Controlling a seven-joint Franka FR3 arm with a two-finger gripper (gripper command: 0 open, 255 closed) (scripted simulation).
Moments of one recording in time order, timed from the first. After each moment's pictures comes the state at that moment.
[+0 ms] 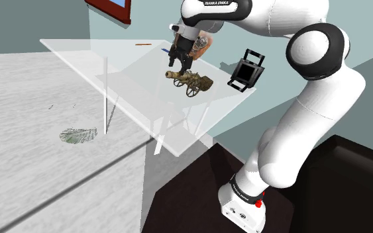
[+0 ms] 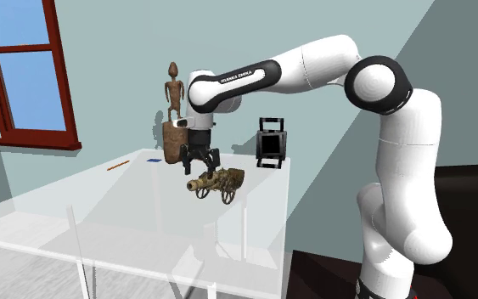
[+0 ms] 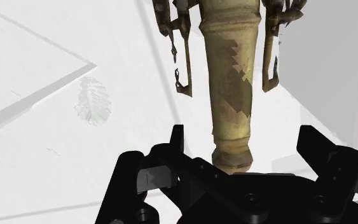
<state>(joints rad) 0.26 0.03 -0.42 -1.84 0.11 1.87 -1.59</state>
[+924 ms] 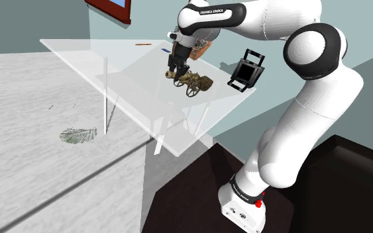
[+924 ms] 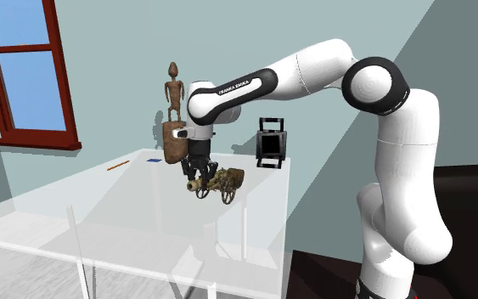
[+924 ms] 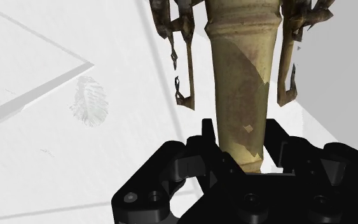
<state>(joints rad) 0.26 0.04 -0.42 -1.90 0.12 1.95 -1.62</state>
